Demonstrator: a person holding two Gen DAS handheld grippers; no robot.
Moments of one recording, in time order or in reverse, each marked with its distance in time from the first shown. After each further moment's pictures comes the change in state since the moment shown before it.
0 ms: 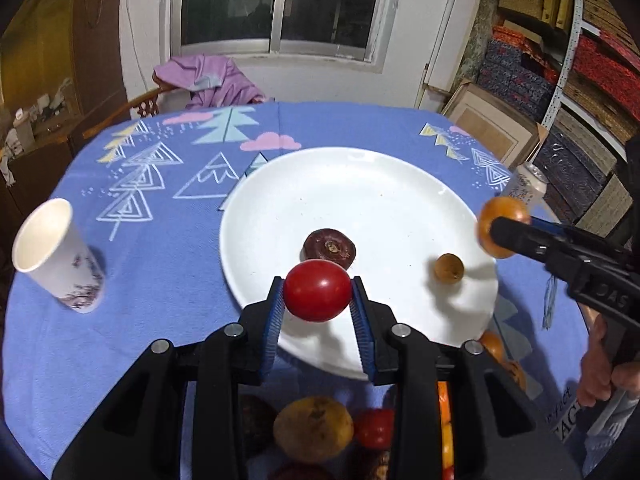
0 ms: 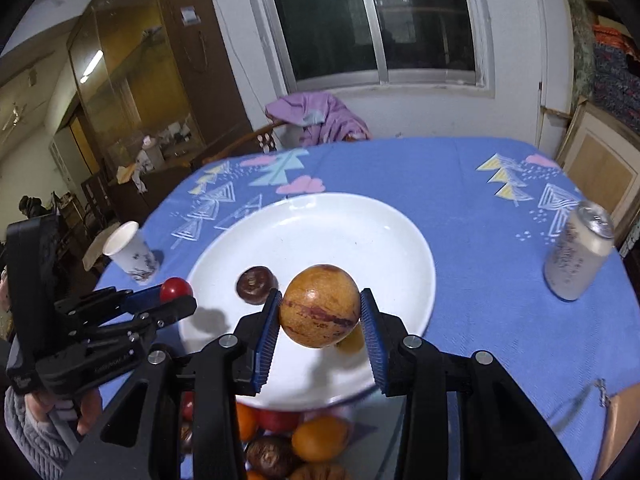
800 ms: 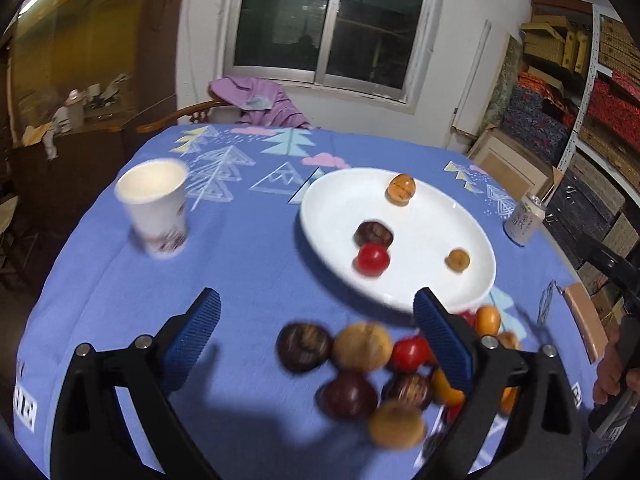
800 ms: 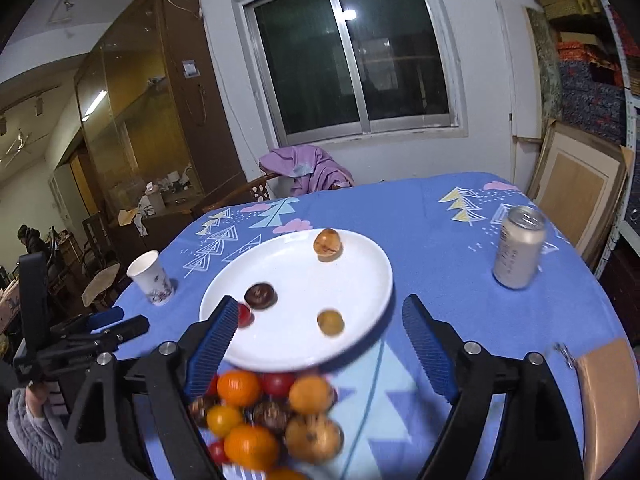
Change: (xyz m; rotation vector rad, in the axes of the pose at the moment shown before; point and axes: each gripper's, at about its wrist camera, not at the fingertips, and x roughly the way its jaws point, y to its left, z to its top) left arm -0.091 0.036 -0.070 -0.122 -0.147 0.093; right arm -0.123 -0.013 -0.078 0.033 -0.272 -0.020
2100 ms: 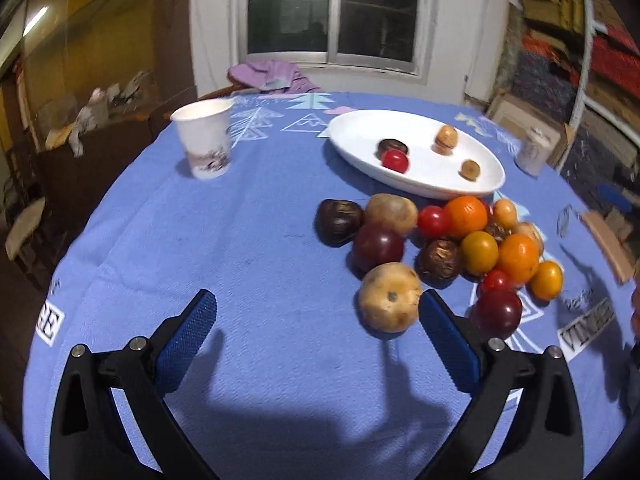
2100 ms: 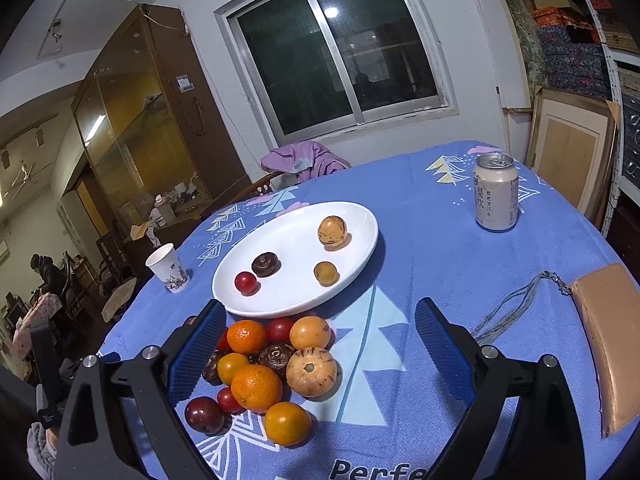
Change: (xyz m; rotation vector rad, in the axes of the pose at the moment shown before) left arm -0.038 0.000 -0.085 0.119 0.051 0.112; right arm -0.018 -0.021 -0.028 0.114 0.029 0.061
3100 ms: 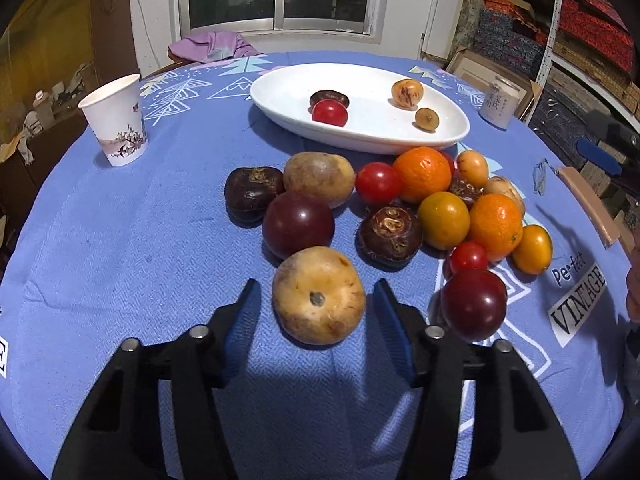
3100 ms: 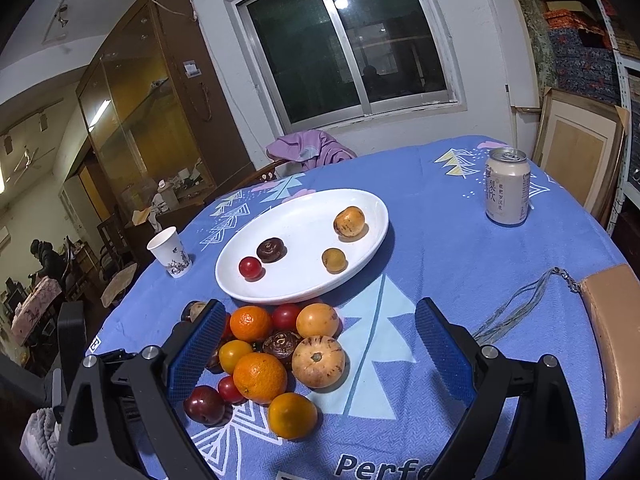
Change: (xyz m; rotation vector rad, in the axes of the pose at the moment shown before) left arm 0.048 -0.035 0.003 0.062 0.134 -0.161; right arm 0.009 0.009 -0.006 -0.047 0.044 0.008
